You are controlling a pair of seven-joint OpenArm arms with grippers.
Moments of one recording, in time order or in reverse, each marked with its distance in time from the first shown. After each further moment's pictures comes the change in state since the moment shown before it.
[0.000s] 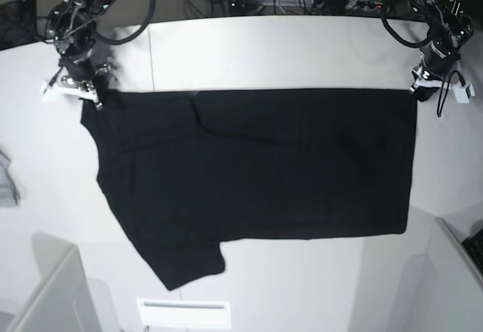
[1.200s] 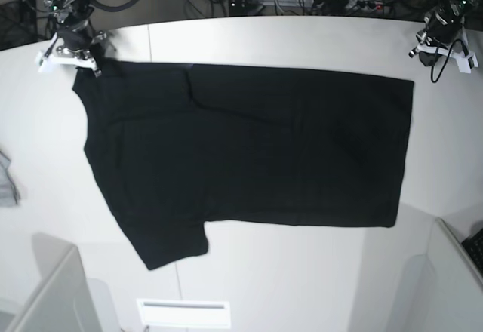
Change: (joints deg) left arm 12.1 0.2 -0.3 9.0 0.5 0.1 0.8; right arm -10.7 -0.5 -0.4 8.2 -0.7 -0.6 -0.6
